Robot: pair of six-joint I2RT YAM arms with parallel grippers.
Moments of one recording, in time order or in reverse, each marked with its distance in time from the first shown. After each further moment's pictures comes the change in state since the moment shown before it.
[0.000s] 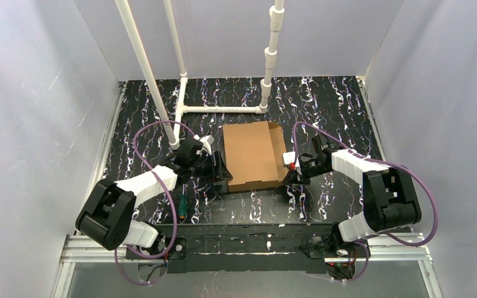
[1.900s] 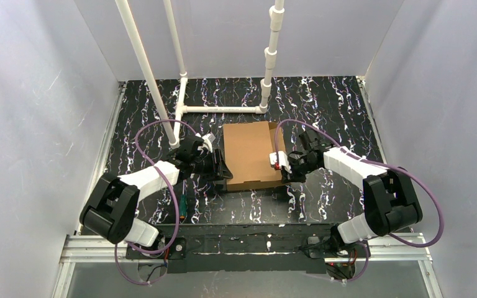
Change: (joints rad) left arm 0.009 0.055 0.052 -0.029 0.049 -0.007; right arm 0.151 -0.019 0.079 -0.025 0.229 0.172
